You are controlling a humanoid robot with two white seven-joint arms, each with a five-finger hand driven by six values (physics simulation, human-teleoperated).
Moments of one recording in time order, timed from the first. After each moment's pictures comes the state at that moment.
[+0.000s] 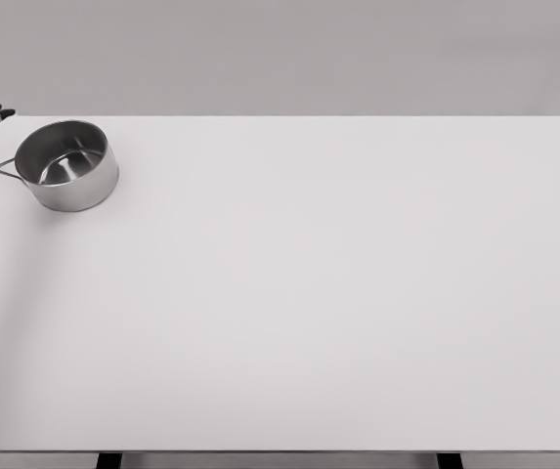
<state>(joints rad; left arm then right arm) -0.49 0.79 -0.38 -1.13 -0.96 -0.19 0.04 -0.01 0.00 0.16 0.14 0.06 -0.28 0.27</state>
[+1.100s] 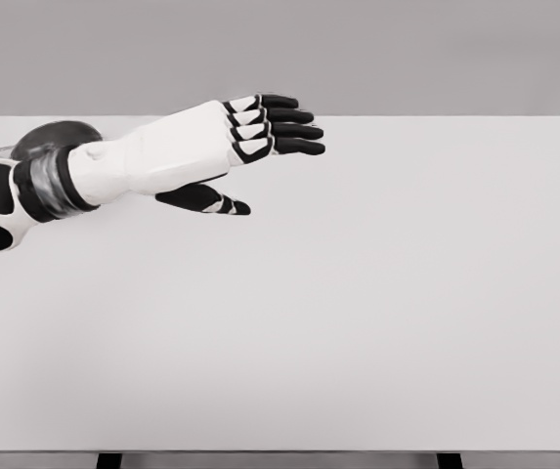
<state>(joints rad) -0.83 0.78 -0.90 -1.76 -0.19 -0.61 -0.04 -0.01 0.00 0.16 0.14 0.06 -0.28 0.27</state>
